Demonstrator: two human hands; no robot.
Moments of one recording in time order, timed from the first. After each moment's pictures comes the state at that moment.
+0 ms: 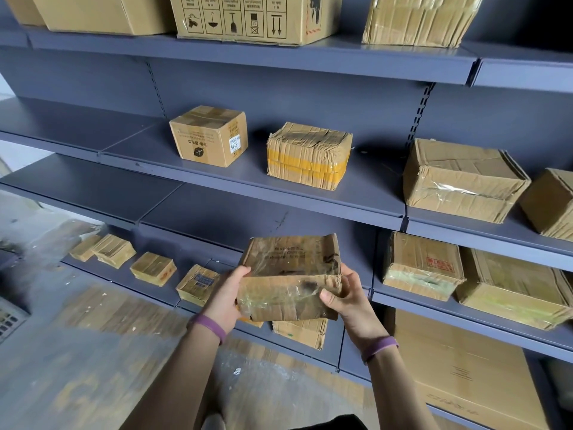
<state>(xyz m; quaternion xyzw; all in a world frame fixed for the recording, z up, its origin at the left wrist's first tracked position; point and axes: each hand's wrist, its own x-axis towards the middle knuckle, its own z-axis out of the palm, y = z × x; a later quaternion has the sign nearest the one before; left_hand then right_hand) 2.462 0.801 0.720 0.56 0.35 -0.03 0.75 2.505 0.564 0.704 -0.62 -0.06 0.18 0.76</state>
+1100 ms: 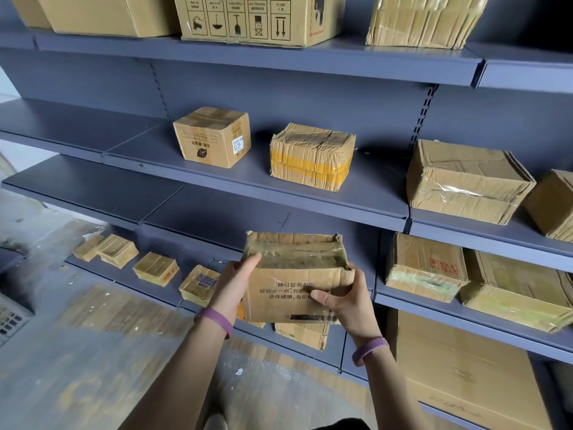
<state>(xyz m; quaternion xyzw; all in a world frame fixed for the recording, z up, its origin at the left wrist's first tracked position) 2.468 0.798 0.745 0.69 0.33 -0.02 0.64 2.510 0.575 0.702 -0.69 -0.04 0.10 0.71</state>
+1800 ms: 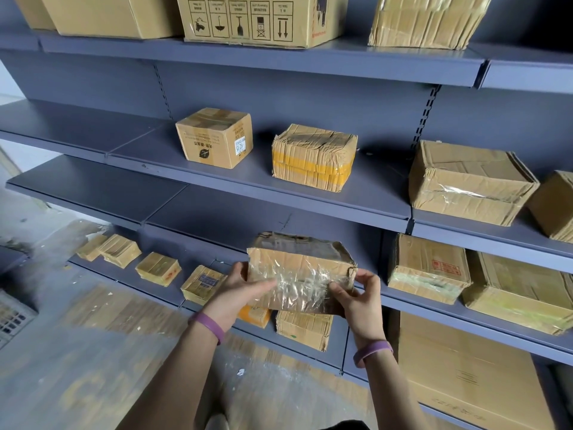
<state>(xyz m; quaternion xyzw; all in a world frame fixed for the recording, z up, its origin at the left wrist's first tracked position) 2.453 0.801 0.745 0.74 0.25 -0.08 0.62 2.509 0.574 0.698 -0.65 0.05 0.04 0.76</state>
